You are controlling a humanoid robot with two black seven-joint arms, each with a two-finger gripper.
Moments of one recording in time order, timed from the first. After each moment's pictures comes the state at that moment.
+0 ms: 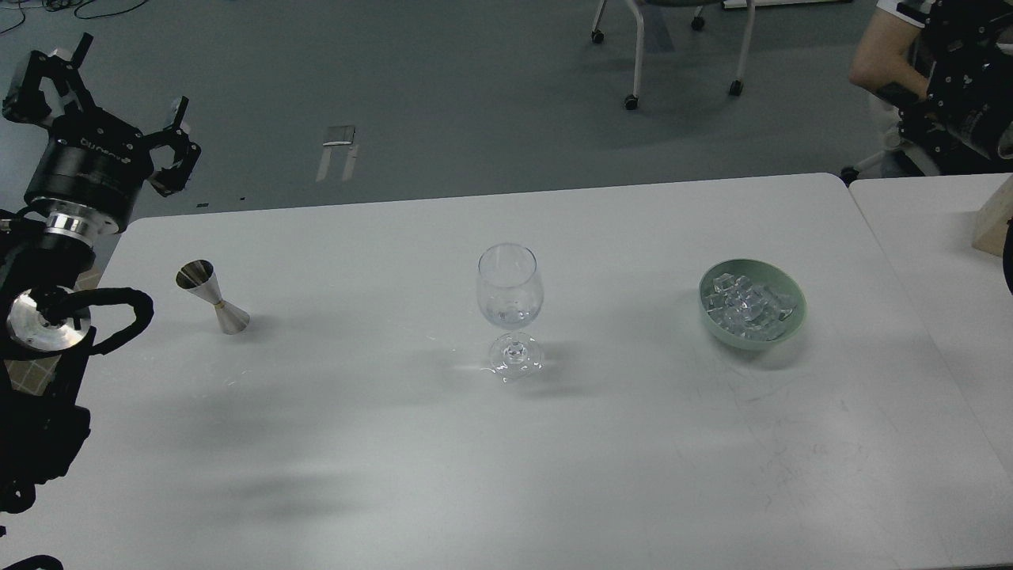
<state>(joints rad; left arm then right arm) -0.41 0.46 -1.45 -1.17 0.34 -0.26 -0.12 0.71 -0.58 1.25 0.95 -1.01 0.43 -0.11</state>
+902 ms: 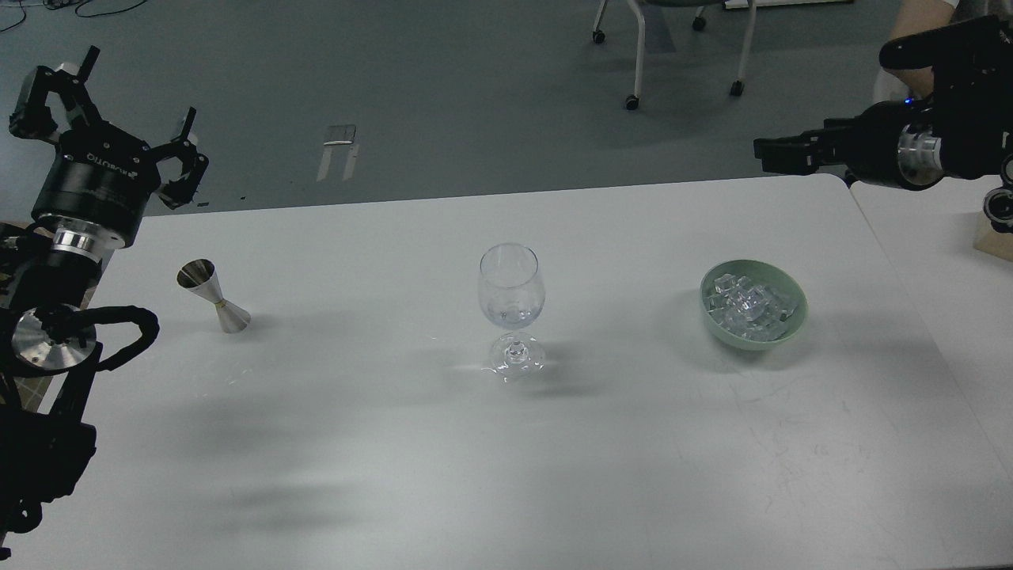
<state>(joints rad) -0.36 0.44 -1.48 -1.21 0.34 -0.27 -0.12 1.08 -0.83 0.38 1.26 -1.68 0.44 -0.04</state>
